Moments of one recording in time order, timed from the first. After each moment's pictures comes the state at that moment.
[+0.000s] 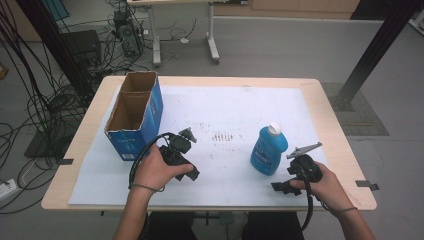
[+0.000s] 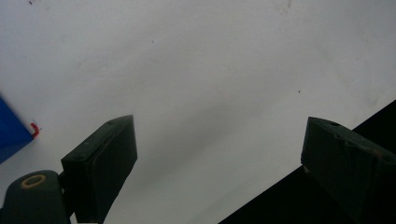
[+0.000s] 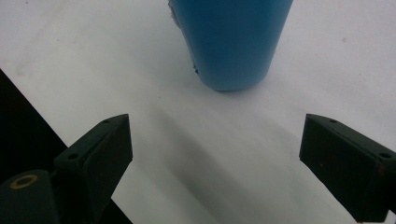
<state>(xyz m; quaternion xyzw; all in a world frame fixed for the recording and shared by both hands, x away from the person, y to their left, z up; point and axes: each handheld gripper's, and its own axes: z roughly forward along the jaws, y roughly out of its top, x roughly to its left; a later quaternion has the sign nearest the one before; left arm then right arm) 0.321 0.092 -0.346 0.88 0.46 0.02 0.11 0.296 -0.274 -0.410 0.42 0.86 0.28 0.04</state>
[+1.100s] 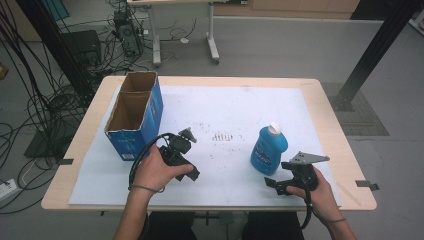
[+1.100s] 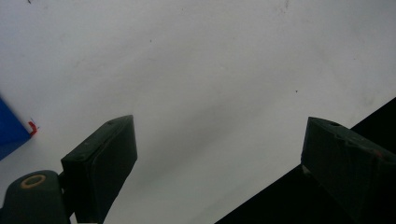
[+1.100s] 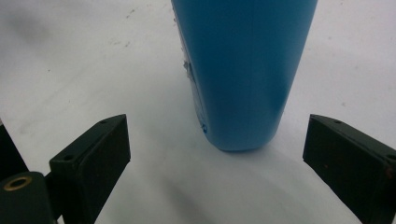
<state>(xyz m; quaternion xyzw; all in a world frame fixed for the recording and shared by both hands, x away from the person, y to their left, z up) 0.319 0.092 -0.346 0.88 0.47 0.02 0.12 0.284 -0.271 -0.434 0.40 0.80 0.44 0.12</state>
